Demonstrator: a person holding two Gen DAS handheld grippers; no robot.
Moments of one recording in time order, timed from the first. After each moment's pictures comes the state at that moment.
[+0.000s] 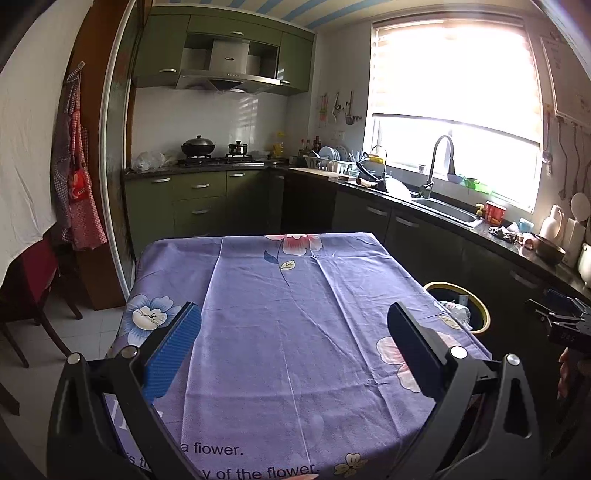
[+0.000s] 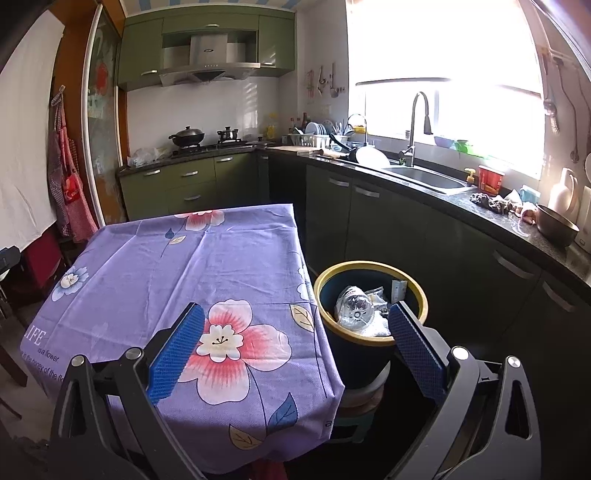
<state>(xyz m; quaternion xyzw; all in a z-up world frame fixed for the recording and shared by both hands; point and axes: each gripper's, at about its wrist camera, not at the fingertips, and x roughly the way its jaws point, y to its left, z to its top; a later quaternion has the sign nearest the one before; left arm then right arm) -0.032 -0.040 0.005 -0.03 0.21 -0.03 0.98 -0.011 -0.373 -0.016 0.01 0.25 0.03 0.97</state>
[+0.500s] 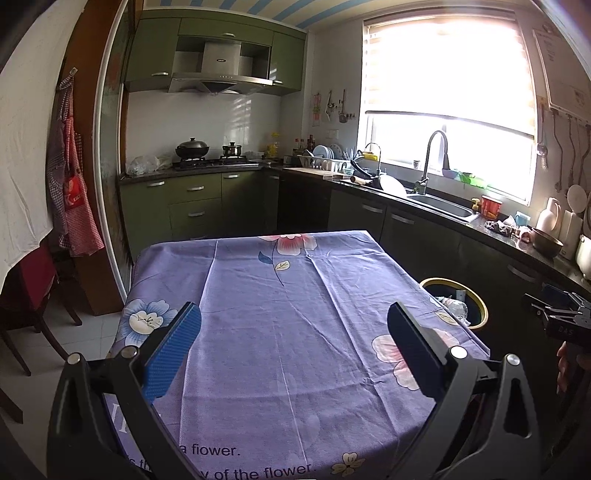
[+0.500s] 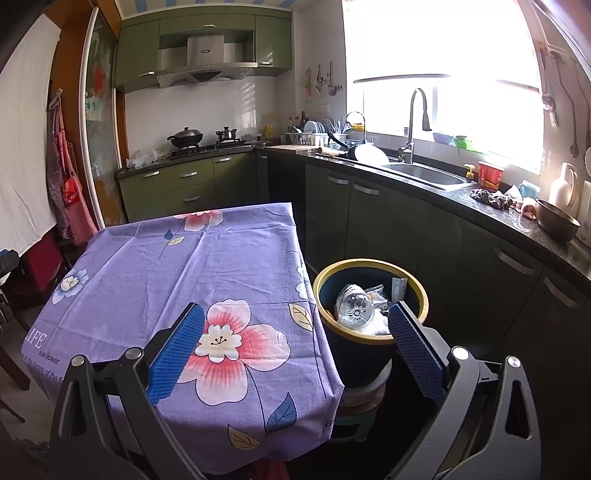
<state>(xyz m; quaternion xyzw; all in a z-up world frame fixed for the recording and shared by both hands) -0.033 -0.050 0.007 -0.02 0.21 -0.03 0.98 -0.010 -0.378 -0.018 0.01 0.25 0.03 0.97</state>
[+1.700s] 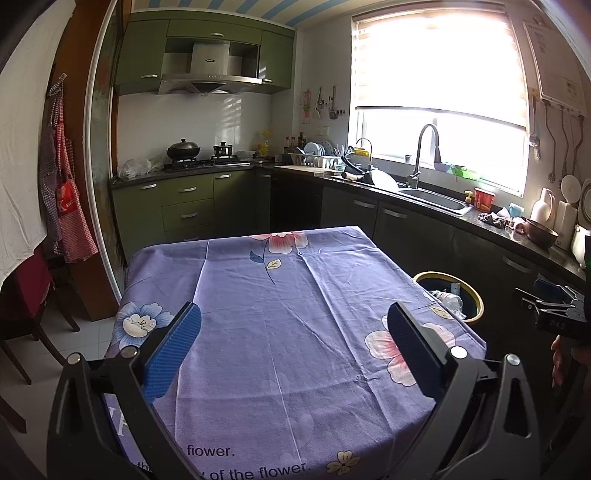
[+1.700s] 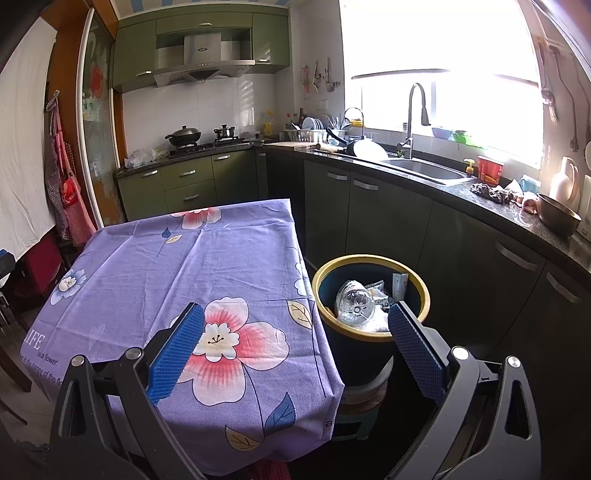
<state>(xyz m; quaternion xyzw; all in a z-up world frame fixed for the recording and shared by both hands) -0.031 -0.060 0.006 -0.01 0.21 -0.05 0.98 -0.006 -0.377 -0.024 0.02 0.26 0.03 0.97</state>
